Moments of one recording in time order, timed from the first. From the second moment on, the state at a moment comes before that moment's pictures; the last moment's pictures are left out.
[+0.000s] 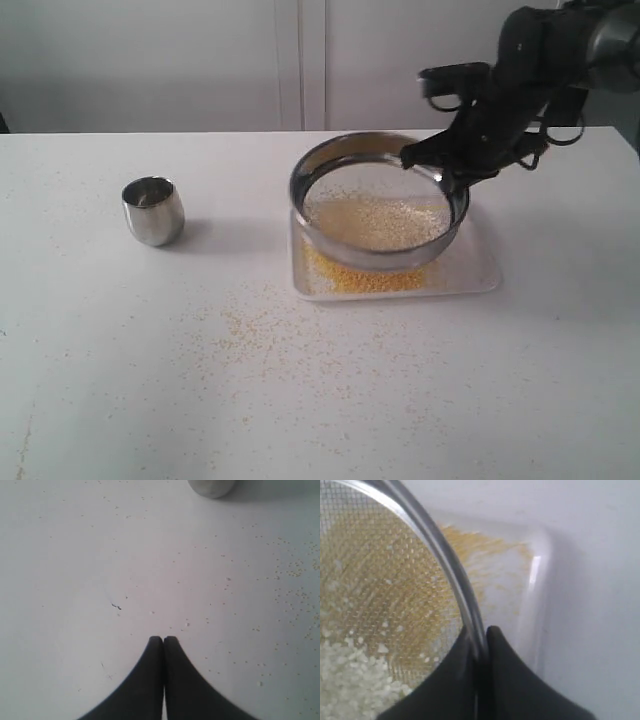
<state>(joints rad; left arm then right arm) -0.15 0.97 -0.66 0.06 0.62 -0.05 0.20 2.06 -1.66 0.08 0.80 -0.02</state>
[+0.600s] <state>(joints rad) -0.15 0.97 -0.66 0.06 0.62 -0.05 0.22 2.05 -1.66 0.14 0.82 -0.42</state>
